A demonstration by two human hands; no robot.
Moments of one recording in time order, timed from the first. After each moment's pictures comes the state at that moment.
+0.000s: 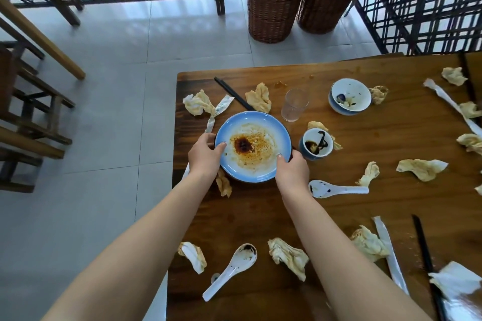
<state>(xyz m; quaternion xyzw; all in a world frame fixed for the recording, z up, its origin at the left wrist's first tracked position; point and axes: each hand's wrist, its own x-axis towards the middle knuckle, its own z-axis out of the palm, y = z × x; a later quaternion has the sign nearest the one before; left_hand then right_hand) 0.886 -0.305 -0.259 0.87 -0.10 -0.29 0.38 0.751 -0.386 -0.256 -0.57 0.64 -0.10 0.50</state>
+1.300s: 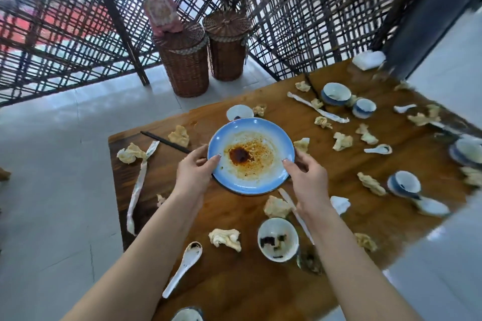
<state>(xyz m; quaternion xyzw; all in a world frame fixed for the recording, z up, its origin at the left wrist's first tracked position) 0.735 -0.303 -0.110 0.70 -0.18 -0.44 0.53 0.556 -0.350 -0.109 -0.43 0.62 -0.38 0.54</state>
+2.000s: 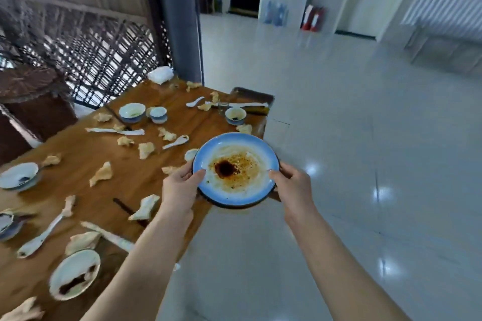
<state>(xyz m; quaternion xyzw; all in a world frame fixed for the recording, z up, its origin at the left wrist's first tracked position) 0.317 -0.288 -0.065 0.61 -0.34 -0.58 0.41 0.144 -0.232 -0.068 -0.25 0.71 -0.53 0.39</state>
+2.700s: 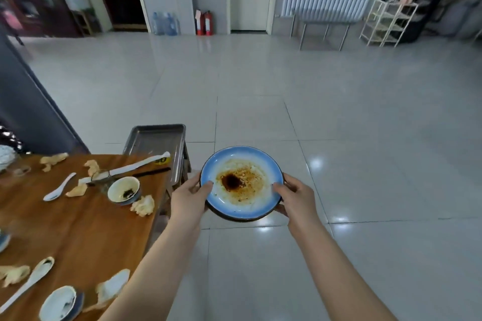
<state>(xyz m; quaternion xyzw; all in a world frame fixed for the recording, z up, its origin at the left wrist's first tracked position) 0.007 -0.423 -0.063 0.50 -0.53 -0.64 0.26 -0.120 -0.298 -0.063 -0.05 0.67 -0.67 0.30</state>
